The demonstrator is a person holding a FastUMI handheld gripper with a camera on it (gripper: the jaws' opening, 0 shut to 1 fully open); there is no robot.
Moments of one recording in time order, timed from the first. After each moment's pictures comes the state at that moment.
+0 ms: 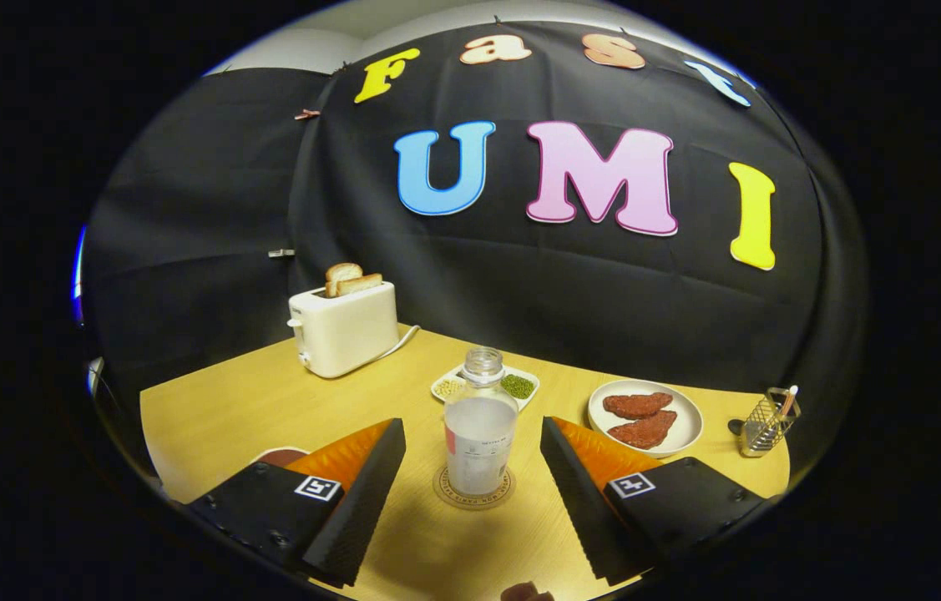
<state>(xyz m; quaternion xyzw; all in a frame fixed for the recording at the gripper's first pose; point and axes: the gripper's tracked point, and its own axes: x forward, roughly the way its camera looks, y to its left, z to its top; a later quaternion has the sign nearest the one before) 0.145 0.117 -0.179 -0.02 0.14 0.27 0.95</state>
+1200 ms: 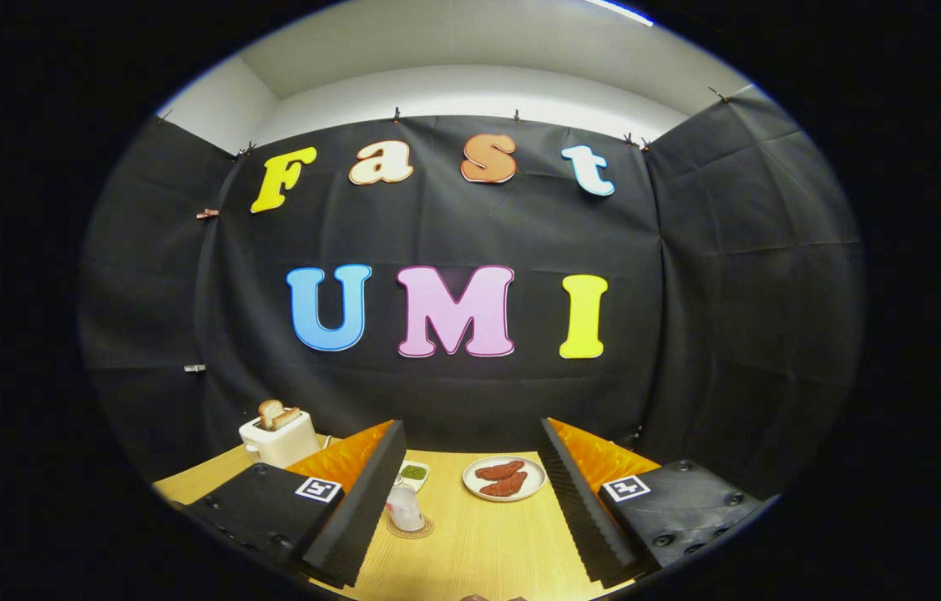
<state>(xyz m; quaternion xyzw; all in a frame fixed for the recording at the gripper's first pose) 0.045 -0.011 0.046 0.02 0.00 0.02 1.00</state>
